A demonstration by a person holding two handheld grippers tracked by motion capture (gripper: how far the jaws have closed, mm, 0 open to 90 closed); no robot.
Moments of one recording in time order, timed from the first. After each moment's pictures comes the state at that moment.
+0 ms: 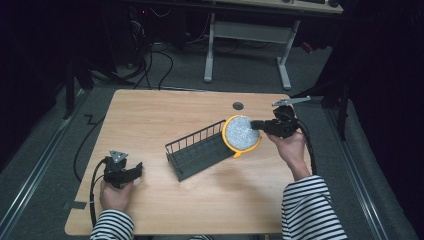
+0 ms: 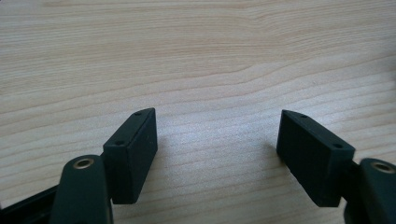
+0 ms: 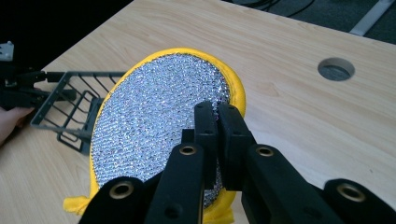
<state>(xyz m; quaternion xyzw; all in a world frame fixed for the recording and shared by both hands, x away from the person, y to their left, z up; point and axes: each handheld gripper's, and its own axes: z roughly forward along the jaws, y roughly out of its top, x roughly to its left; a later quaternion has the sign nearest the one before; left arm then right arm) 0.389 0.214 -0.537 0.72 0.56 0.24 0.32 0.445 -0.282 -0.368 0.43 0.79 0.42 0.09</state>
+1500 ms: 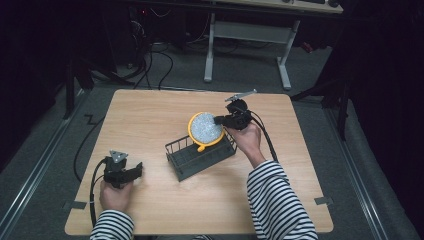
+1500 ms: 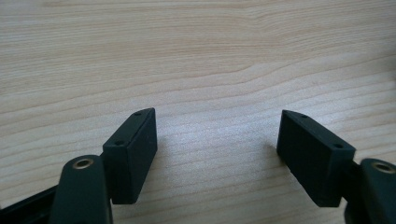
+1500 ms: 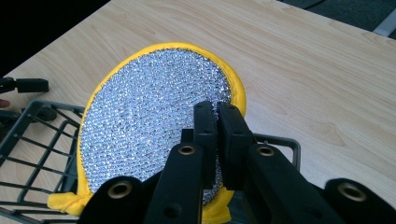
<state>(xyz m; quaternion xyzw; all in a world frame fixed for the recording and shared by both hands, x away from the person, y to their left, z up) 0.389 0.214 -0.537 0.72 0.56 0.24 0.32 0.501 -0.175 -0.404 0.42 0.82 0.39 0.09</state>
